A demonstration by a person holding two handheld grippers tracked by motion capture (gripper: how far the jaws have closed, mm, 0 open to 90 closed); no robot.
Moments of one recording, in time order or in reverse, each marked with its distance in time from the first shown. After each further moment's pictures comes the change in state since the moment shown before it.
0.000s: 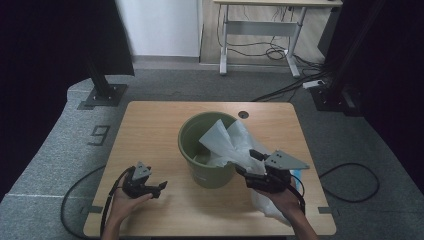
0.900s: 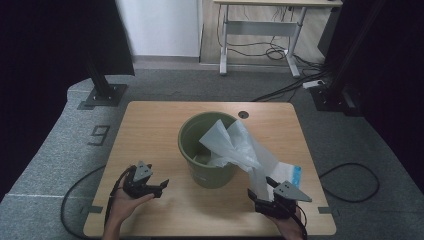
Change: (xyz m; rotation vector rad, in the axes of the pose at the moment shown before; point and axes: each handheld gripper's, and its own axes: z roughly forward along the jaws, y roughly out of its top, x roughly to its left) left arm -0.013 0.015 -0.013 -0.043 0.025 0.032; right arm -0.009 -0.121 -0.006 0.069 -0.159 0.112
